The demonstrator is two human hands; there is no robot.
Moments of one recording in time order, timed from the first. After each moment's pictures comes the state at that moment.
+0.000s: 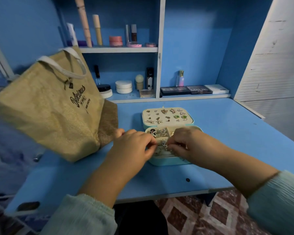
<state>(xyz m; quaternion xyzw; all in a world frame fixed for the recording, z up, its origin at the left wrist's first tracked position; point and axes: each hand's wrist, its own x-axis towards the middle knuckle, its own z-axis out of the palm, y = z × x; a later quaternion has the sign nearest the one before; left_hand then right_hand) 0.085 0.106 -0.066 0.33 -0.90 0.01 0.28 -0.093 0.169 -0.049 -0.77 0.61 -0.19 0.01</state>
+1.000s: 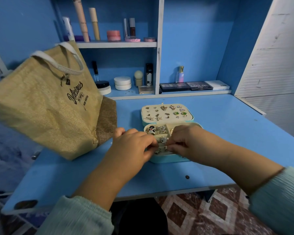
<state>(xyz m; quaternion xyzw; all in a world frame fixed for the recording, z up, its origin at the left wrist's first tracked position) 0.088 0.101 -0.076 0.27 -0.91 0.05 0.31 -0.094 0.171 -0.048 -0.79 0.58 -0.19 0.04</state>
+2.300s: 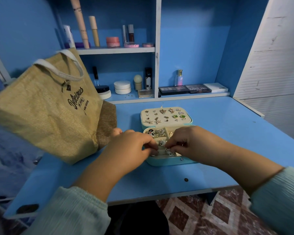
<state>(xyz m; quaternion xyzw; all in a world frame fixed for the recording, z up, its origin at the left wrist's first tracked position) 0.083 0.097 -0.052 0.34 -0.92 -0.03 0.16 -0.096 0.173 -0.041 -0.75 0.62 -0.21 0.08</state>
